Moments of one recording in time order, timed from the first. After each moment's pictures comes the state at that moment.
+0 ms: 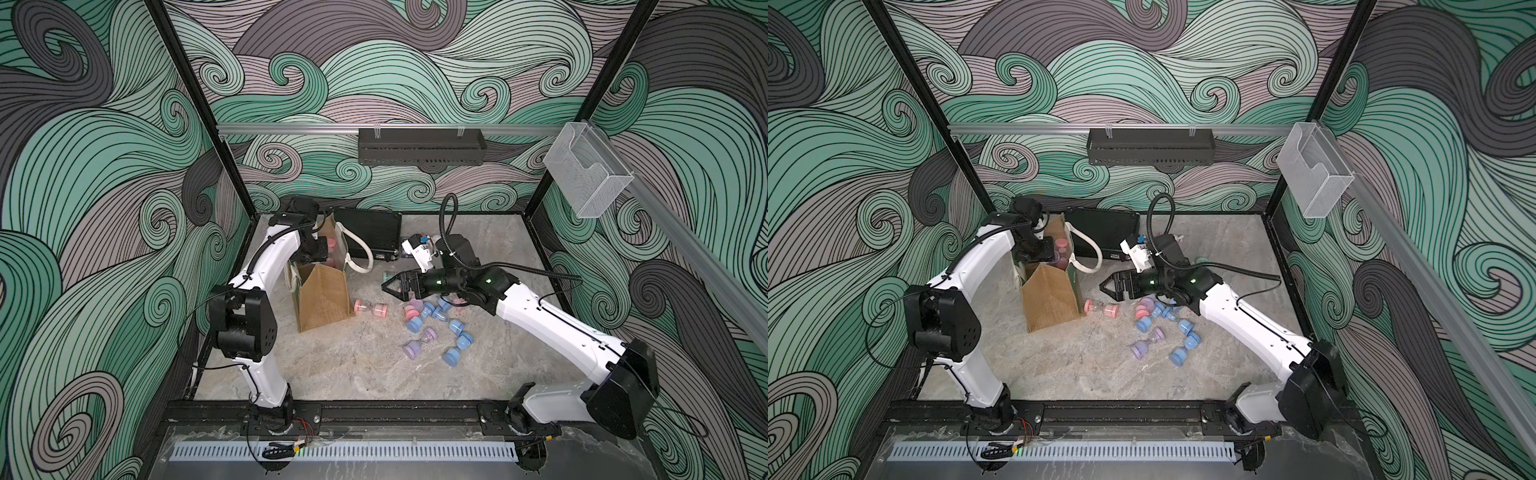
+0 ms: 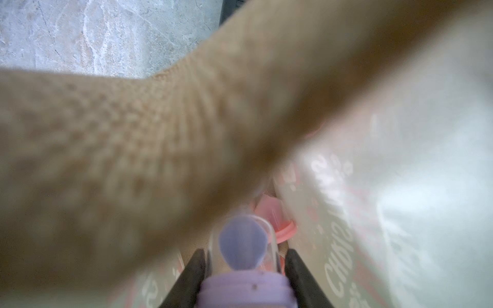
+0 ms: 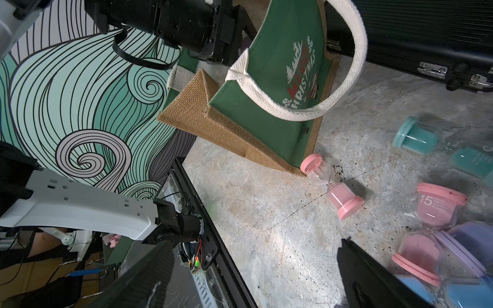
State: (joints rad) left arm -0.14 1.77 1.62 -1.06 -0.01 -0.23; right arm 0.70 1.37 1.17 -0.41 -0.49 0.45
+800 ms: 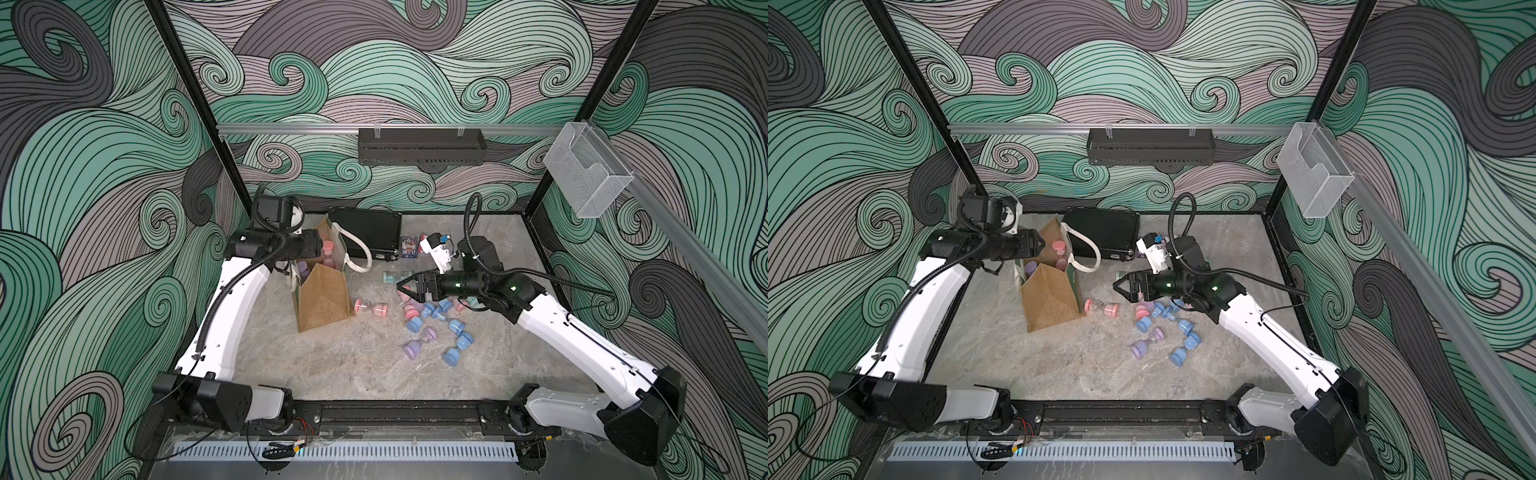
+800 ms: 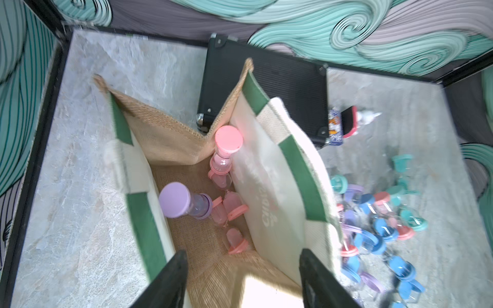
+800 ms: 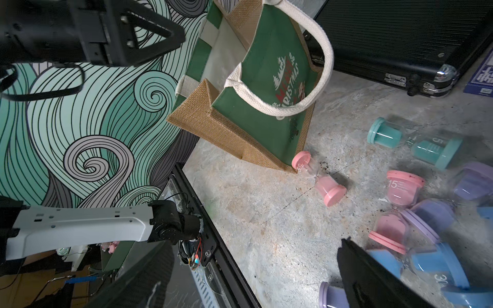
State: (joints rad) left arm -0.14 1.31 1.54 -1.02 0.08 -0.23; right arm 0.63 1.22 1.11 -0.49 -0.49 0.43
